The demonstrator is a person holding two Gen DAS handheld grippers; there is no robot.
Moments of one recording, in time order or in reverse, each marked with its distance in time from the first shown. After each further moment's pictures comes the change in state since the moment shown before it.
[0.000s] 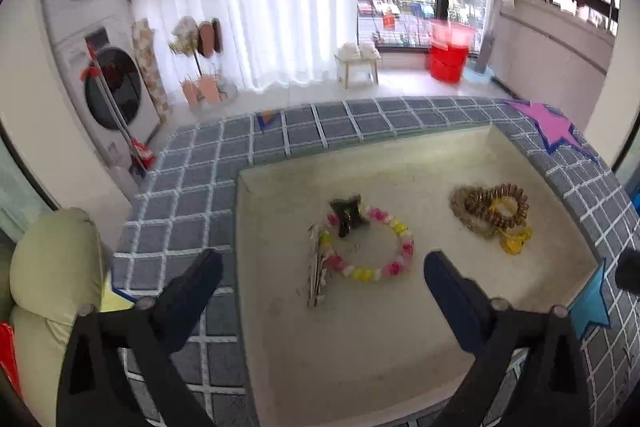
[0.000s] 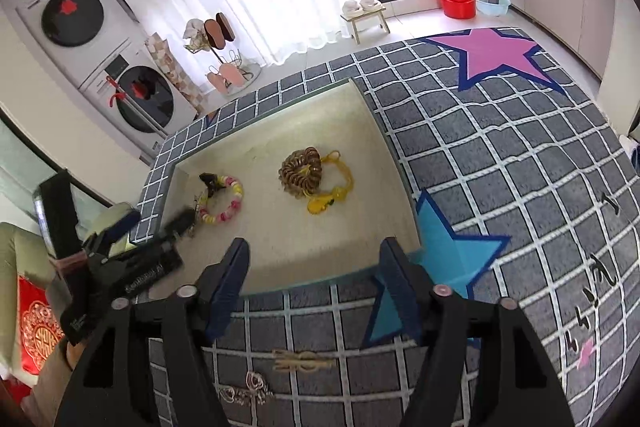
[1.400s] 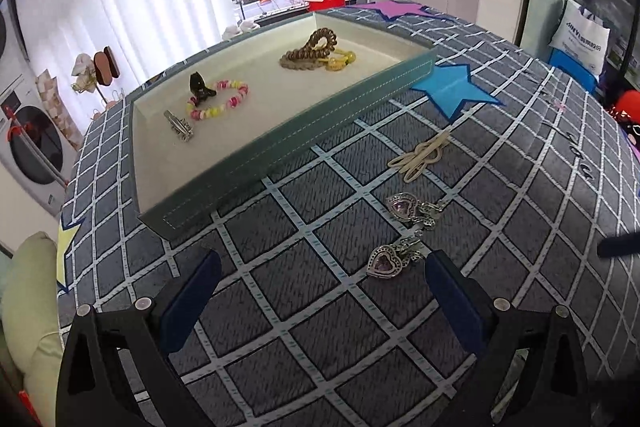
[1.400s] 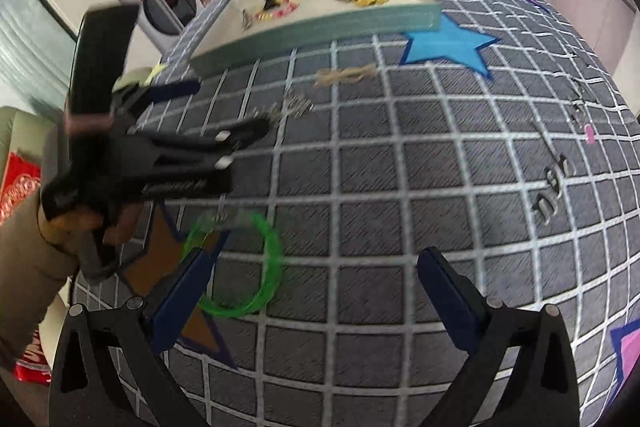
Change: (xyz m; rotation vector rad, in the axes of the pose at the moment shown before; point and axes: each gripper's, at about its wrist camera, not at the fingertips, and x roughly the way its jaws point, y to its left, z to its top) left arm -0.073 -0.049 -0.128 0.357 0.097 -0.251; right arm -0.051 0.037 -0.202 -0.206 0.203 -0.070
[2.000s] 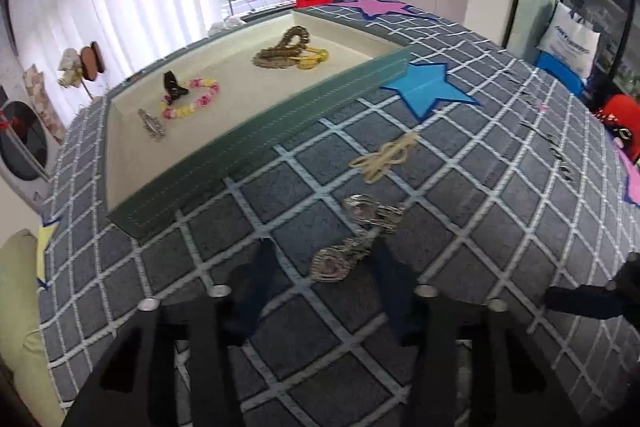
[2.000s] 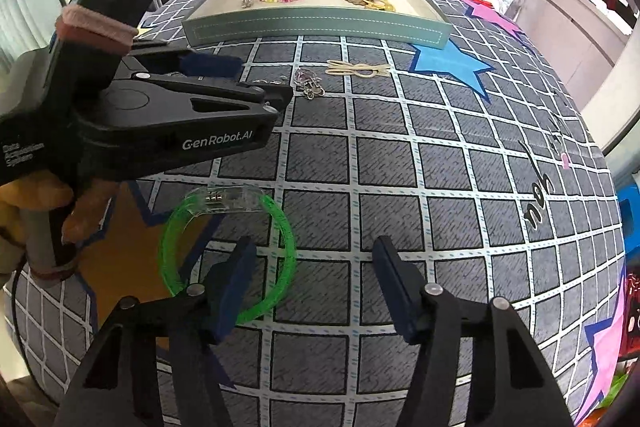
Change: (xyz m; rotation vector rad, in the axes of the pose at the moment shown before) left arm -0.003 -0.015 0.001 -0.011 0.008 -0.082; right arm 0.010 0.039 -0.014 -0.114 -0.038 -0.216
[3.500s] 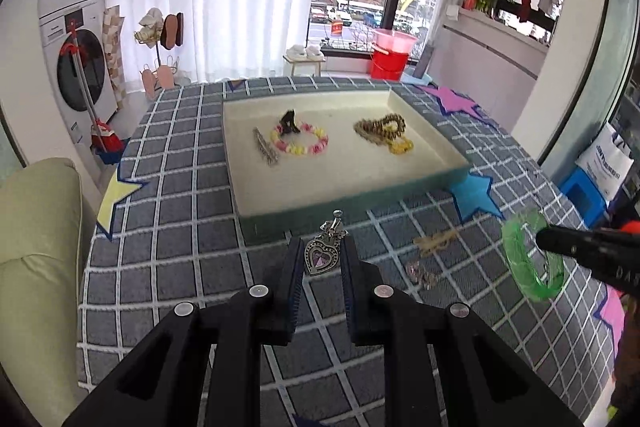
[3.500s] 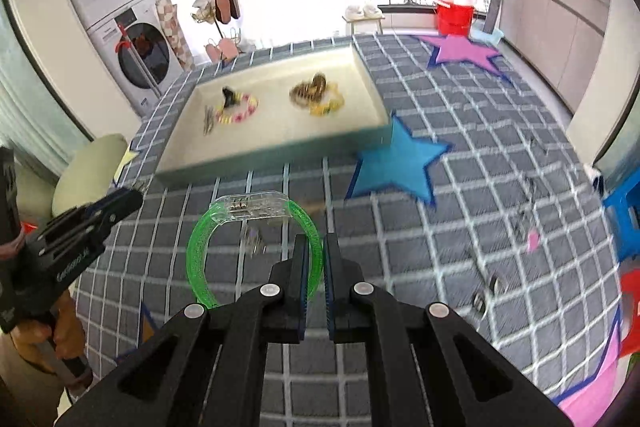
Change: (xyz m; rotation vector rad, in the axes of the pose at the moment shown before) left arm -0.078 0.064 0.007 -0.349 -0.177 0.093; right arm -0.034 -0.090 0.105 0.182 -0.133 0.121
